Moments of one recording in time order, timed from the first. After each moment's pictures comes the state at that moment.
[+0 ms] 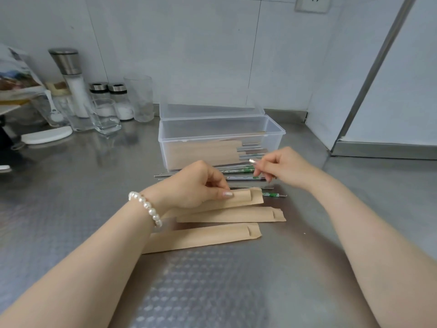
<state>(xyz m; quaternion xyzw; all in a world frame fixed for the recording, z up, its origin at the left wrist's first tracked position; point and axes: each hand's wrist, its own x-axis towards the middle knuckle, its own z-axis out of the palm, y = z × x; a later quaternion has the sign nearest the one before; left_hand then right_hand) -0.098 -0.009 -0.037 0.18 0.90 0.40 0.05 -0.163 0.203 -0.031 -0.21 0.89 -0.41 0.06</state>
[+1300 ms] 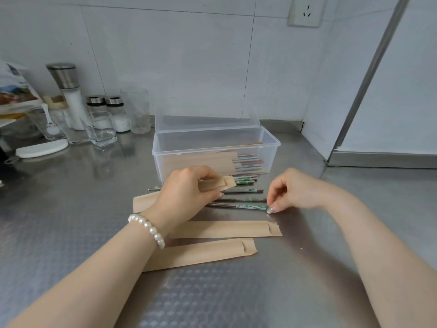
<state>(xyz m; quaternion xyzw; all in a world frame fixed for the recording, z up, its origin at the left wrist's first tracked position) -0.101 -0.001 -0.045 0.08 0.93 0.31 -0.19 -0.158 0.232 -0.027 -0.21 0.92 -0.29 0.16</state>
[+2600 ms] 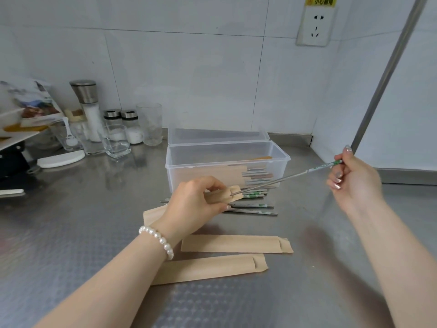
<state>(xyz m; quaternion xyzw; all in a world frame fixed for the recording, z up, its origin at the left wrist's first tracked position) -0.103 -0.009 -0.047 0.07 0.91 0.35 -0.20 -0.181 0.264 -0.018 0.04 0.50 -0.85 -0.14</state>
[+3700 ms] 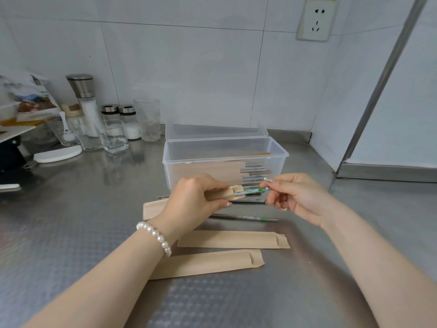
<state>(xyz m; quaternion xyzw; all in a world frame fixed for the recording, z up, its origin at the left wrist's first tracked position) -0.103 -0.004 -0.049 0.13 0.90 0.36 -0.23 -0.154 0.211 -0.032 -0.11 0.70 -0.69 0.16</state>
